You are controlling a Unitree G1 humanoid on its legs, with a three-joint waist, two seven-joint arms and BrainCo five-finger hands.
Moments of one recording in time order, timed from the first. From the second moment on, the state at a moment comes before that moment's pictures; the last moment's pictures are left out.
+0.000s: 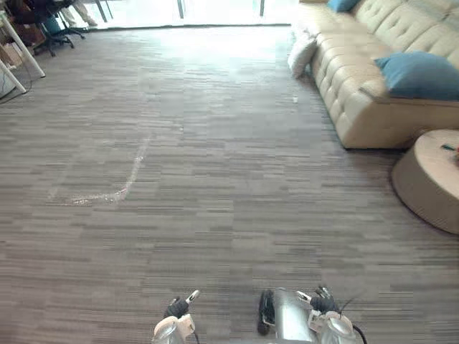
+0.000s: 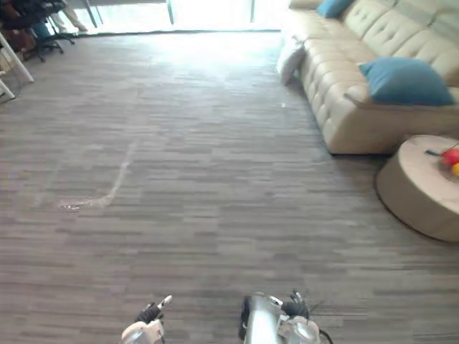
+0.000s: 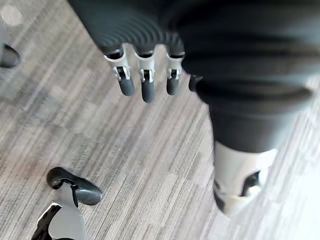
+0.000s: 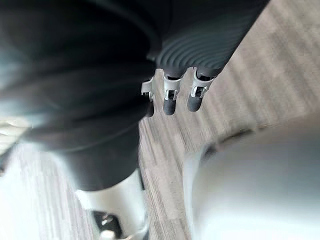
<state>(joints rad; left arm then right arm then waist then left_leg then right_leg) 0.00 -0.06 0.29 1.03 -0.16 -0.03 0.05 0.04 -0.04 -0.29 0.89 0.11 -0.03 -0.05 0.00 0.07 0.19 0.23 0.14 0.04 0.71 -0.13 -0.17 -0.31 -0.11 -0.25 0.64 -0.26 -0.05</state>
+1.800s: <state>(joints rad) 0.05 0.02 0.28 1.00 -0.15 -0.03 0.06 0.04 0.05 -0.18 0.90 0.08 -0.02 -0.04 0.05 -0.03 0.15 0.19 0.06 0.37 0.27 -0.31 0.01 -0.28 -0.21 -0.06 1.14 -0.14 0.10</state>
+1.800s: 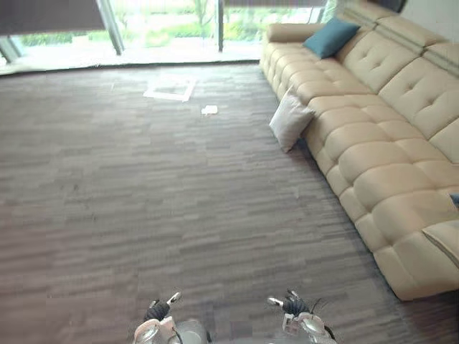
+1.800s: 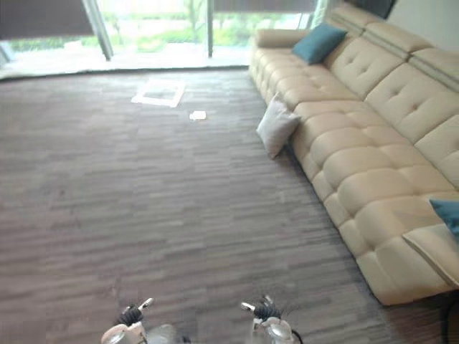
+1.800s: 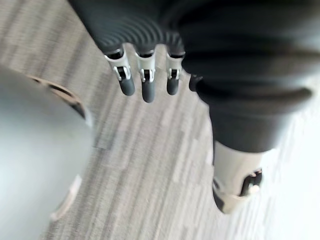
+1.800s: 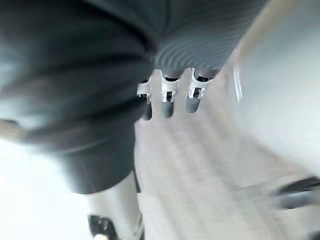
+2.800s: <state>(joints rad) 0.01 0.01 0.31 0.99 -0.12 -0.03 0.05 0.03 0.05 -0.16 0.95 0.08 0.00 -0.05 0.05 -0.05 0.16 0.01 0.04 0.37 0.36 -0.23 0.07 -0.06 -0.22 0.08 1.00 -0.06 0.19</state>
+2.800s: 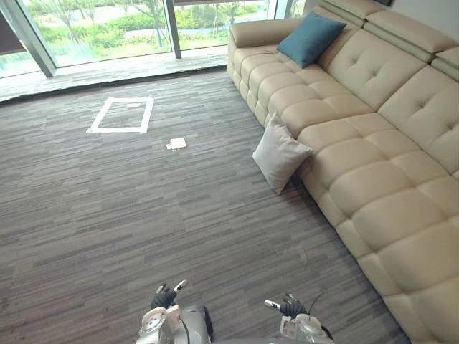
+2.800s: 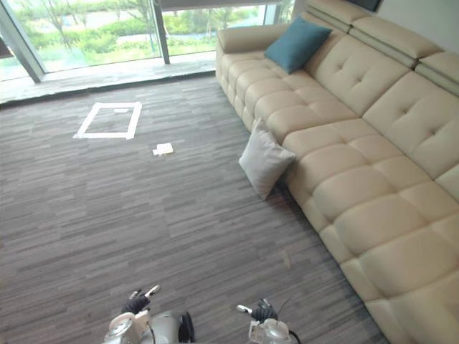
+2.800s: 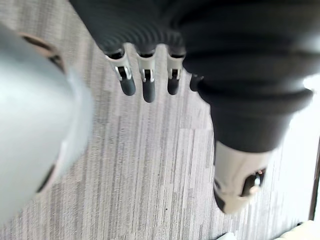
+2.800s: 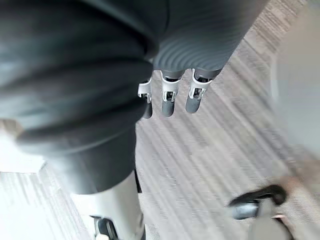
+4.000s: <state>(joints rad) -0.01 0.00 0.32 1.04 -0.12 -0.02 0.05 0.01 0.06 -0.19 0.95 0.08 -0.01 -0.06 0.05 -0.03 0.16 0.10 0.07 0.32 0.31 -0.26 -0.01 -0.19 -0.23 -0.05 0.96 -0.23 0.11</state>
